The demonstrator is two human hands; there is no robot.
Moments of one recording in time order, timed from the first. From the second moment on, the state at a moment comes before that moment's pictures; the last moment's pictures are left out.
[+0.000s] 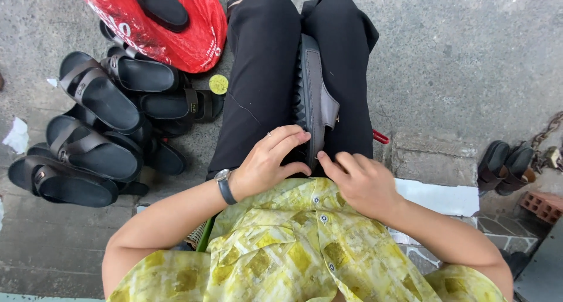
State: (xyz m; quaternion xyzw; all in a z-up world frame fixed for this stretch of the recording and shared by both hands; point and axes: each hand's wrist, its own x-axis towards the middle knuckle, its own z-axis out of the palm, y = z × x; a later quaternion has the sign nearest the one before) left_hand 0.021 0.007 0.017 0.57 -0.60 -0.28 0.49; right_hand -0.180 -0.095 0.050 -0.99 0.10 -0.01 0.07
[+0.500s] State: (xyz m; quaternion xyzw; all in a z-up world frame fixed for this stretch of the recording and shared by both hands) left_hand 0.021 0.030 0.035 0.44 -0.33 -0.60 0.58; right_hand -0.192 -0.085 0.023 -0.93 0.20 -0.12 0.29
